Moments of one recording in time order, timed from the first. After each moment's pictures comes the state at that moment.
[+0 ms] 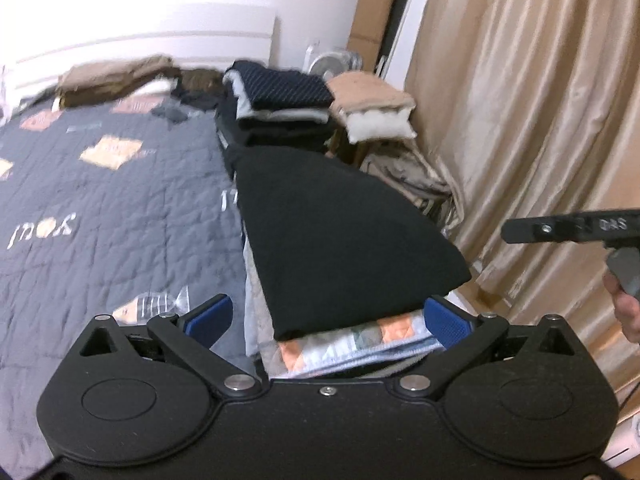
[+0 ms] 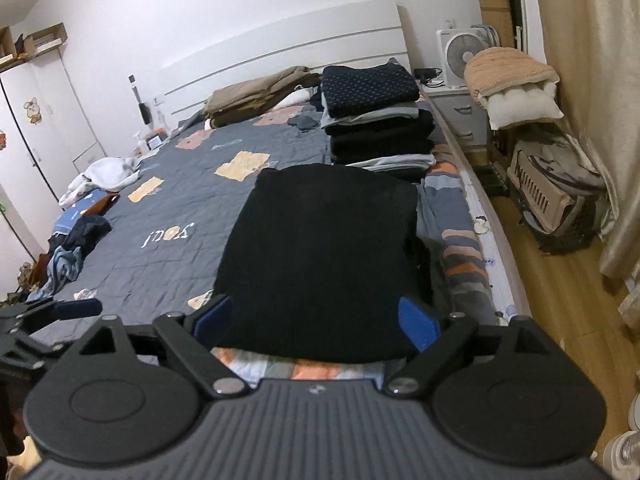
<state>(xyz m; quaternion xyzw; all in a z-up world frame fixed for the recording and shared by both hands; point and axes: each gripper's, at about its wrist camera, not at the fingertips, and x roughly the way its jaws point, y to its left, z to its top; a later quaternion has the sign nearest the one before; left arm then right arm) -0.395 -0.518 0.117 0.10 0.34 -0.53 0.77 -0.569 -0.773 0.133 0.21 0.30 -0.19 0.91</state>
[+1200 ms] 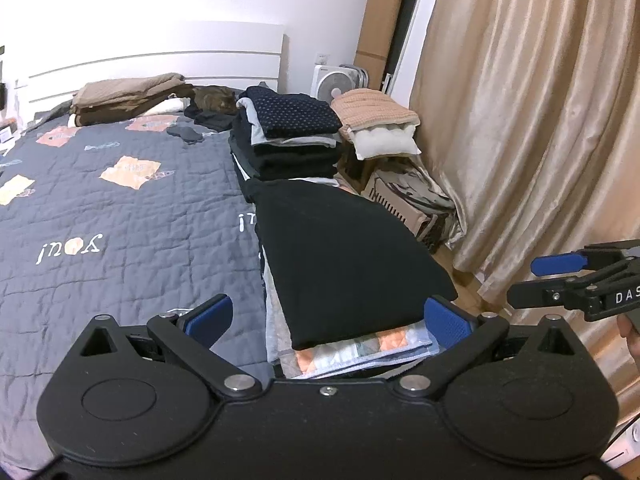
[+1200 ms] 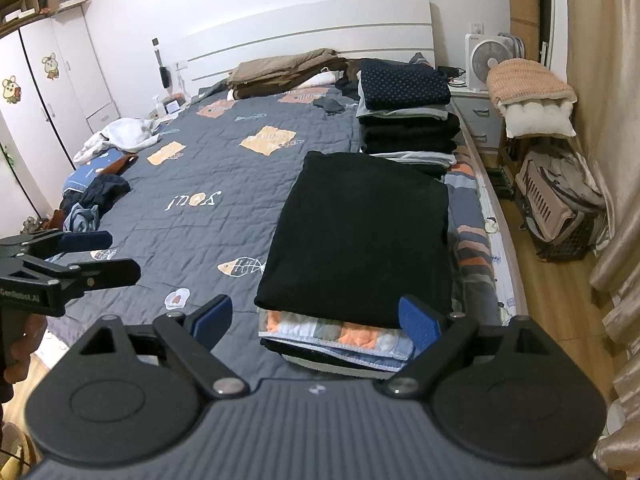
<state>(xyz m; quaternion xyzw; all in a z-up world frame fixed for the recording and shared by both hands) -0.402 -0.486 0.171 0.11 0.31 -0.53 0.78 -0.577 -0.708 0.179 0.17 0.34 -0.17 0.91</state>
